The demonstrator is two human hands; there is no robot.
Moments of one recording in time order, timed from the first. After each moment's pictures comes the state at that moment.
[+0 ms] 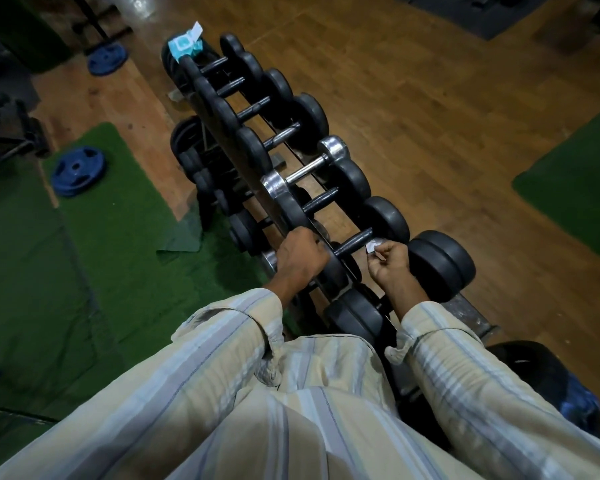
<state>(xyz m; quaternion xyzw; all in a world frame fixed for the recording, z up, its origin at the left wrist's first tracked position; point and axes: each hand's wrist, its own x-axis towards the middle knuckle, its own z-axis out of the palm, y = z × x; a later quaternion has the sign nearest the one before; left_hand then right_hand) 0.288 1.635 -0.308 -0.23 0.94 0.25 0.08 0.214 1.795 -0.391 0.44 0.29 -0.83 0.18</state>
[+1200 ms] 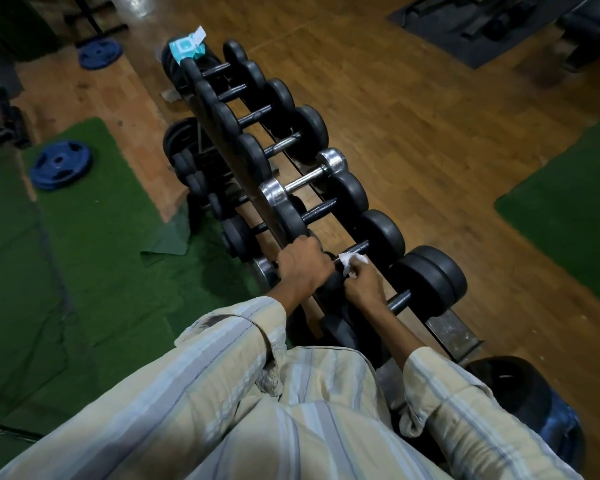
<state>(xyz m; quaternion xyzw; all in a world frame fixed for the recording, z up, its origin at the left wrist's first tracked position) 0.288 1.645 -0.290 -0.18 0.97 0.15 0.07 0.272 1.780 -0.364 0.02 0.89 -0.40 0.23</state>
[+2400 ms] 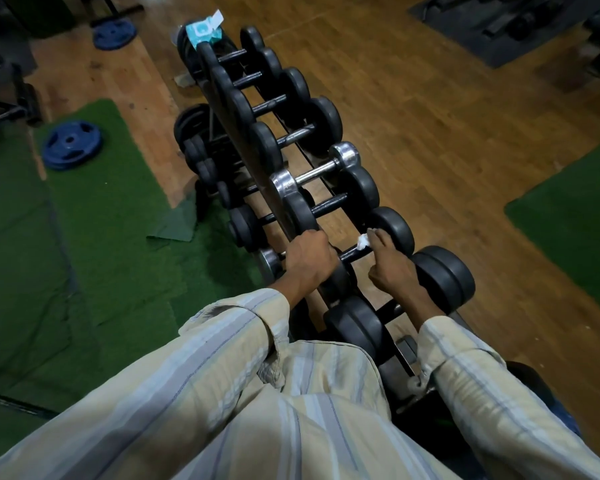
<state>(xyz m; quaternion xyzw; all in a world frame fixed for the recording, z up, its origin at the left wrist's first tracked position) 0.289 1.636 -0.301 -0.16 0.97 0.16 0.05 0.225 1.812 -0.355 -0.20 0.95 -0.14 0.21</state>
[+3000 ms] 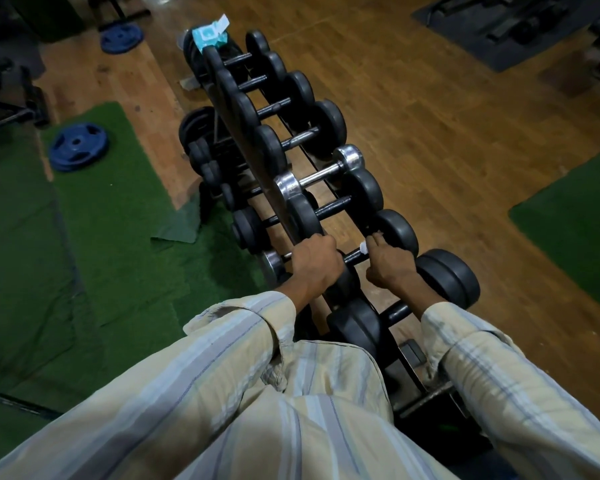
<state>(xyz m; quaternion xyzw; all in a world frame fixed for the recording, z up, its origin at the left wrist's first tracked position) 0.291 1.644 -0.293 -0.15 0.98 0.10 0.06 0.207 1.799 -0.362 -0.25 0.95 0.00 0.19</state>
